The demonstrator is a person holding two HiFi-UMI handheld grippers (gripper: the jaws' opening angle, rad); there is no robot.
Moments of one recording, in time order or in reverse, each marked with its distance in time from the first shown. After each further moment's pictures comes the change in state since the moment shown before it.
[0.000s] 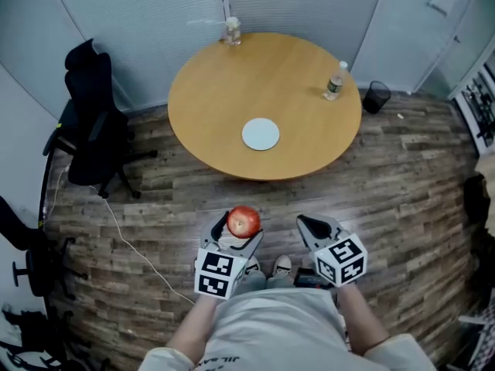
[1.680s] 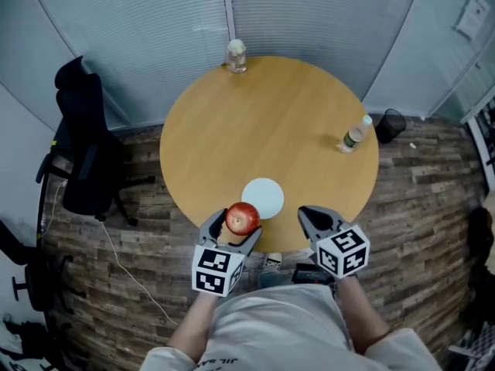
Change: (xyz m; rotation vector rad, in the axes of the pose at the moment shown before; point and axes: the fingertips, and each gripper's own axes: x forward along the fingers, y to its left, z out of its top) left arm 0.177 0.132 0.130 -0.063 -0.032 0.039; right arm 0.170 -0.172 0.130 0.027 -0.006 0.024
